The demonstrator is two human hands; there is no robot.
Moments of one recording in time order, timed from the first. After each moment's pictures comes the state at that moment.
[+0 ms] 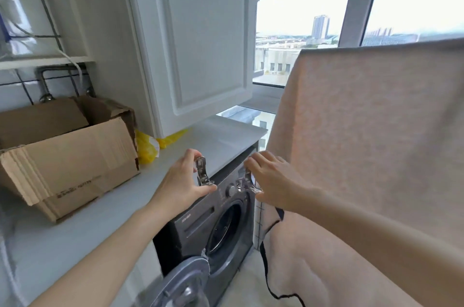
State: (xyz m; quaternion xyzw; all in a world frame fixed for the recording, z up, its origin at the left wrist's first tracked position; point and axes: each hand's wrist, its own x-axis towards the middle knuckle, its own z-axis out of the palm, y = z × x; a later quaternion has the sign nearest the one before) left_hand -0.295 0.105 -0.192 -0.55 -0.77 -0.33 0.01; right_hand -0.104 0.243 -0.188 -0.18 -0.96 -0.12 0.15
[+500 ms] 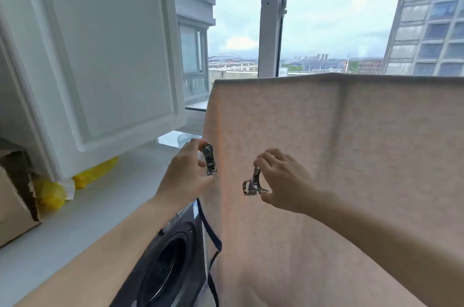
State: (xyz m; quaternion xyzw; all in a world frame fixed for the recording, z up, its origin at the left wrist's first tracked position) left_hand -0.142 0.260 -0.135 -0.63 -0.64 -0.44 0.04; right_hand 0.080 0.346 -0.137 -0.30 -0.92 -0.18 0.17
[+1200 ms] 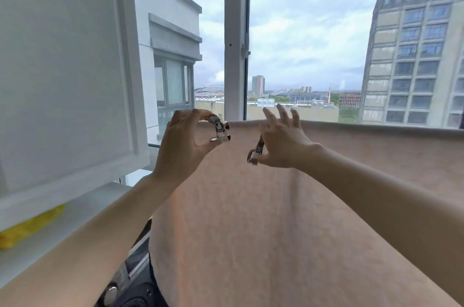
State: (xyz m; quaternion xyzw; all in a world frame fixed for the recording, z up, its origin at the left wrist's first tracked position) left_hand -0.062 0.401 -0.018 -0.66 -0.50 -0.52 0.24; right_hand 0.146 0.494 0.006 -0.45 -0.84 -0.29 0.12
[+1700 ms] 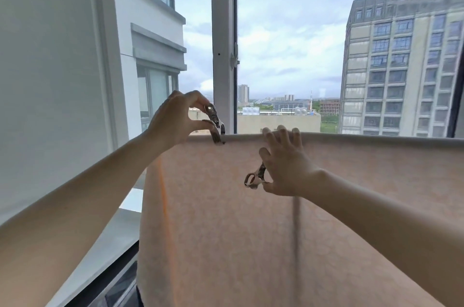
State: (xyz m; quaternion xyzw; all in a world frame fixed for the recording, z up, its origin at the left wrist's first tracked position) left_hand -0.096 0.461 0.055 -0.73 -0.49 -0.45 0.19; right_hand 0.151 0.506 -0.014 -0.44 -0.80 -0.39 0.08
